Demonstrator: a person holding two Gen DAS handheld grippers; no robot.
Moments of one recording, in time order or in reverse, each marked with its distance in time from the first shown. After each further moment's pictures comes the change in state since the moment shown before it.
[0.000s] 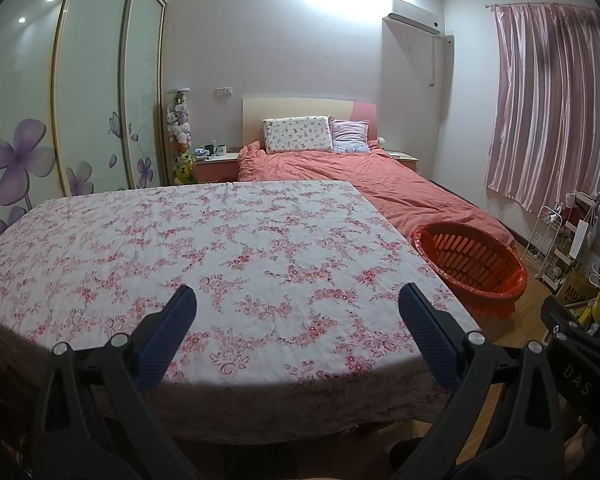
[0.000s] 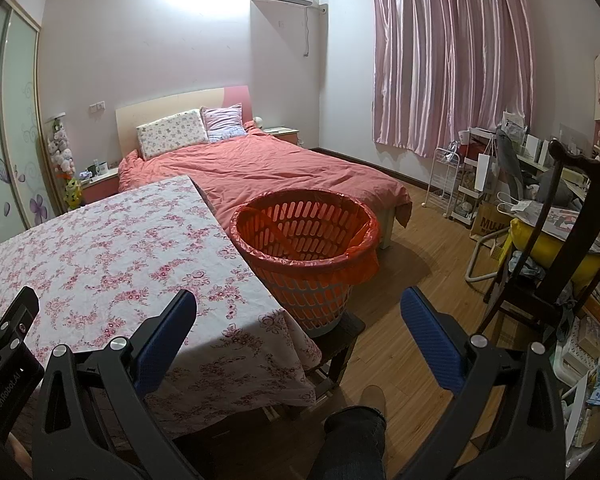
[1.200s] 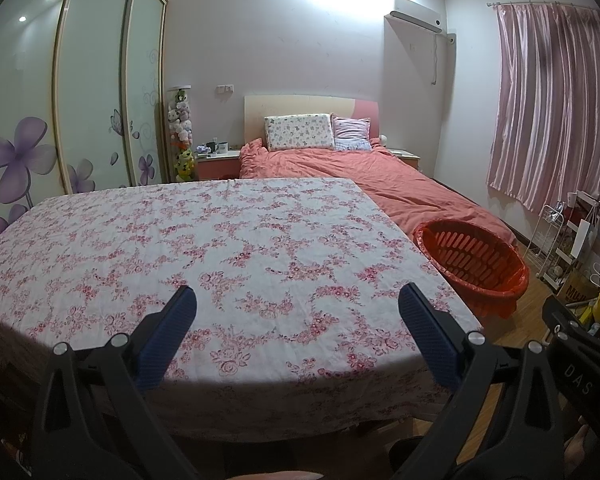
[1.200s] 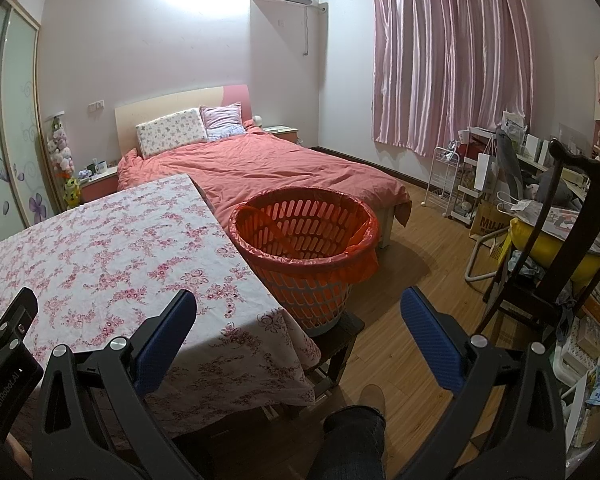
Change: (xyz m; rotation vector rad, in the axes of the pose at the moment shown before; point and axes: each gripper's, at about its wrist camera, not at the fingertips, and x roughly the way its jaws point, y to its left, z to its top) left arm 0.002 0.001 -0.003 -0.004 0.006 0.005; right arm 0.000 -0.001 0.000 -0.001 0.001 0.000
